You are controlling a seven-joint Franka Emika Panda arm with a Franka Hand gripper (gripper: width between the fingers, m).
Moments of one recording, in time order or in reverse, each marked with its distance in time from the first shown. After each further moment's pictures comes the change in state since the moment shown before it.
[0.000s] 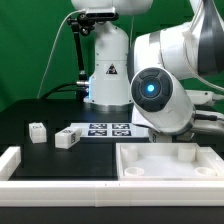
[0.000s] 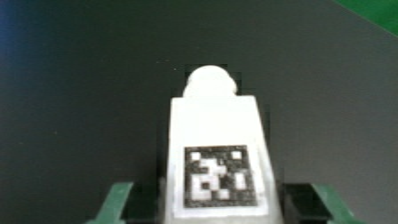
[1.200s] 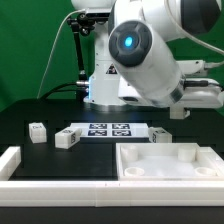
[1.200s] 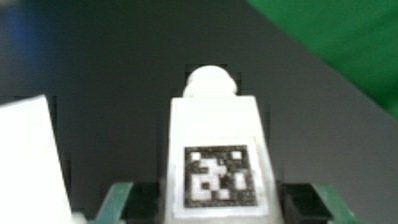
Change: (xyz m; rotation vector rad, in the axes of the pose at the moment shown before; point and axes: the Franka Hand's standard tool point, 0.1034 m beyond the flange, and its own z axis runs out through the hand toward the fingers) arm -0.027 0.003 -0.074 0.061 0.152 -0.050
